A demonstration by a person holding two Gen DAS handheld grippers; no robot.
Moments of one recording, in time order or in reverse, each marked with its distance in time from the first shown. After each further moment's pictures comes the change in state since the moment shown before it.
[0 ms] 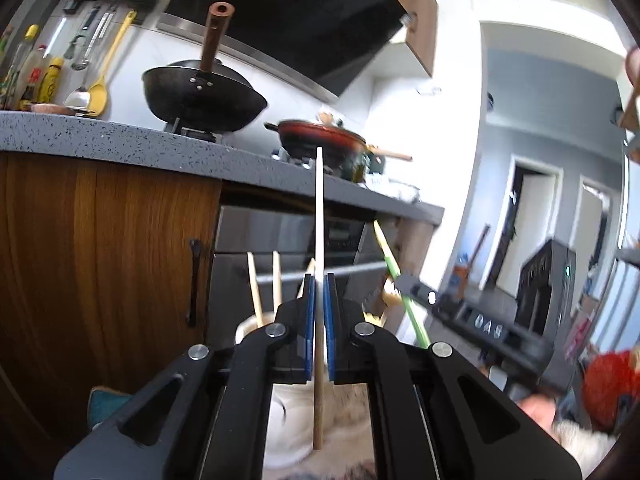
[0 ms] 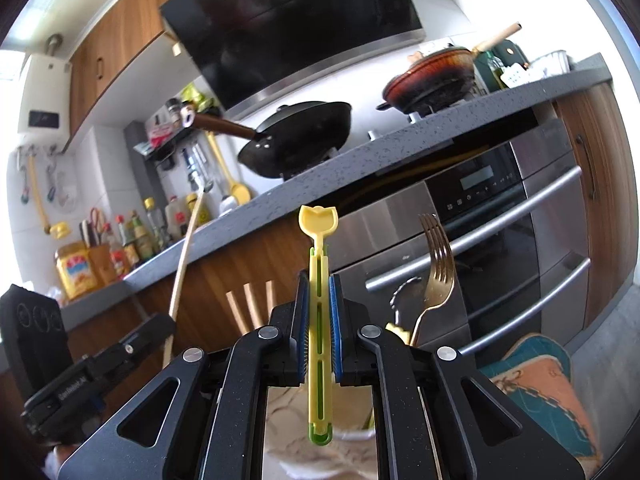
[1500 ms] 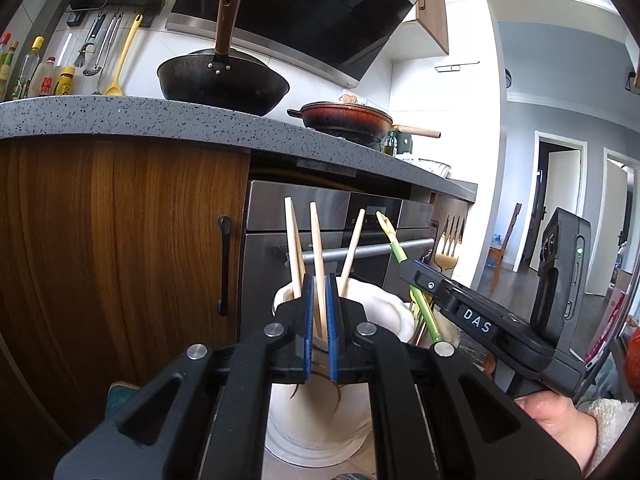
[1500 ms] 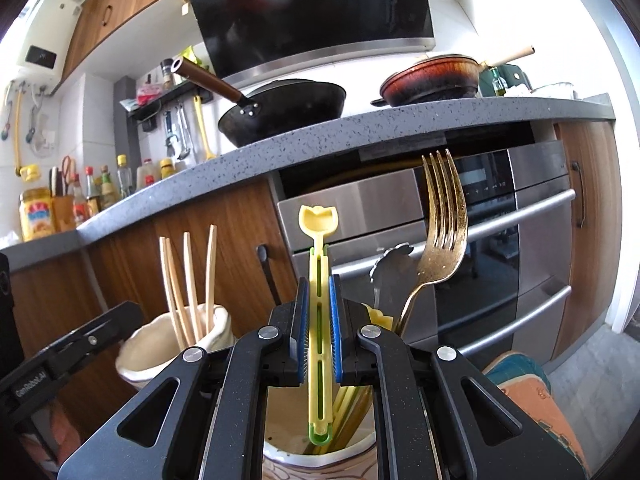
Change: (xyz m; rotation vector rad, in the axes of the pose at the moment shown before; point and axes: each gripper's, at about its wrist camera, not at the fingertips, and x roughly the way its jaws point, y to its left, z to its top) left arm 0.018 0.011 -0.037 0.085 0.036 0.108; right arm 0.037 0.001 -0.039 -0.181 0.002 -0.121
